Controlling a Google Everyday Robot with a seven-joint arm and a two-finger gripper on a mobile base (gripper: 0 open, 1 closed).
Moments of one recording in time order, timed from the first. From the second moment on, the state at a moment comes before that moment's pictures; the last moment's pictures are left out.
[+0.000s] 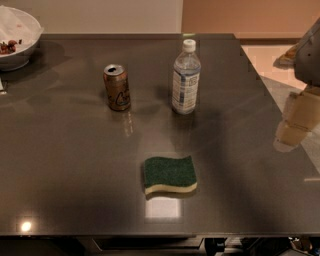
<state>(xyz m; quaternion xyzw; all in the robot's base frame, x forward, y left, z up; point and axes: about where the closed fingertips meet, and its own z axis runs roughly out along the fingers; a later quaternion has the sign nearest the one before) 0.438 -0.217 0.976 -0.60 0.78 -0.03 0.16</state>
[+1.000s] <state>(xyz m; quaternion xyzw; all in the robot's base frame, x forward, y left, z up) 0.434 -0.182 0.950 -0.63 0.76 0.03 0.18</state>
